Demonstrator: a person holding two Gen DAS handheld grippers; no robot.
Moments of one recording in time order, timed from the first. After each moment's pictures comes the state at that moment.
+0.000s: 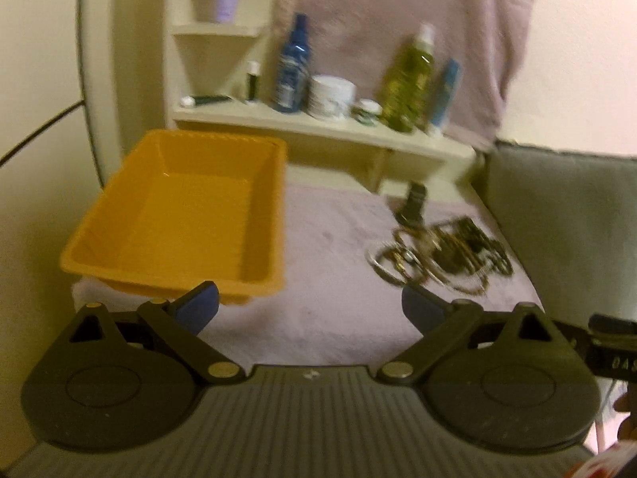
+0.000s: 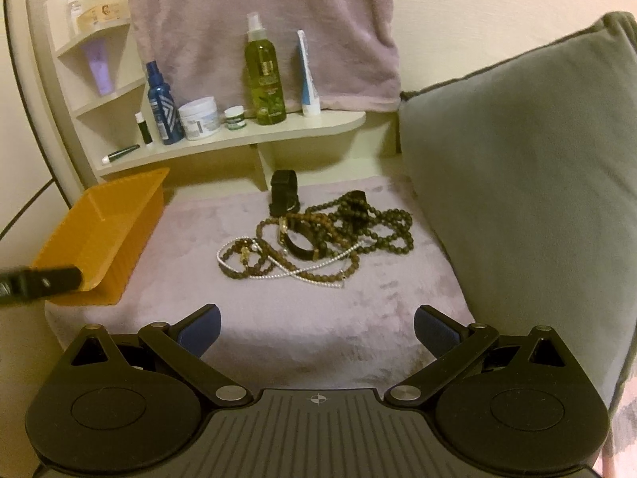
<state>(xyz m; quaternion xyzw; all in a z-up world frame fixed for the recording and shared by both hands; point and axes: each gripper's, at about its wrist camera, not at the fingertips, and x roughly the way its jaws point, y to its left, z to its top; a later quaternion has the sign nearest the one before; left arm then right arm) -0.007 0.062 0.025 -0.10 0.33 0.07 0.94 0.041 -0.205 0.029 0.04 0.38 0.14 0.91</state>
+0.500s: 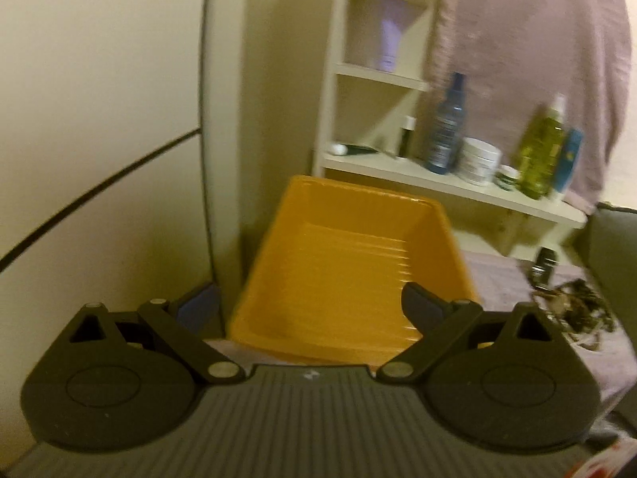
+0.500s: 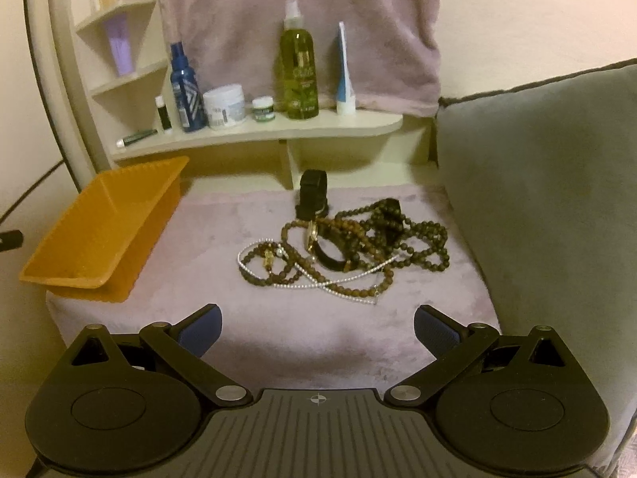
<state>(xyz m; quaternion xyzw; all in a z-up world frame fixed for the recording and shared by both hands) -0.020 0.208 0.018 -0.10 0.27 0.17 0.94 0.061 -0.168 0.019 0.01 0.39 0.16 0.90</state>
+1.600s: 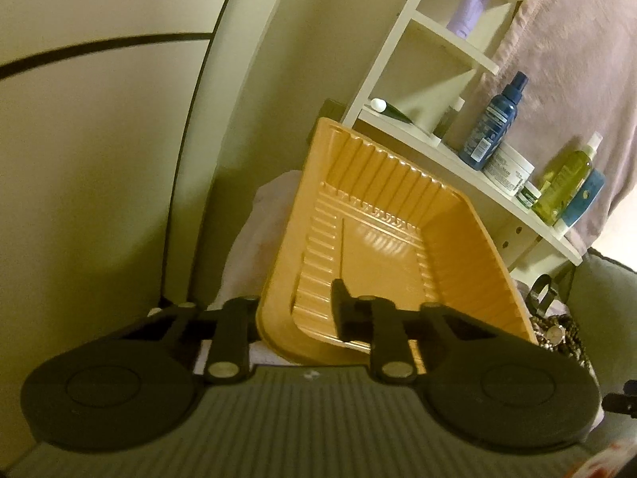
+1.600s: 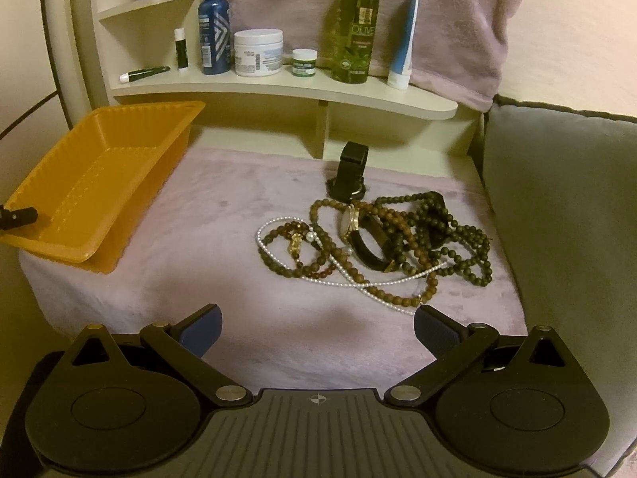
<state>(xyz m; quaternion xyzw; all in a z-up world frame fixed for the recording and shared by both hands) 0.016 0.283 -0.061 -0.25 0.29 0.11 0.92 0.092 -0.106 0.001 -0.07 0.43 0.16 0.88</state>
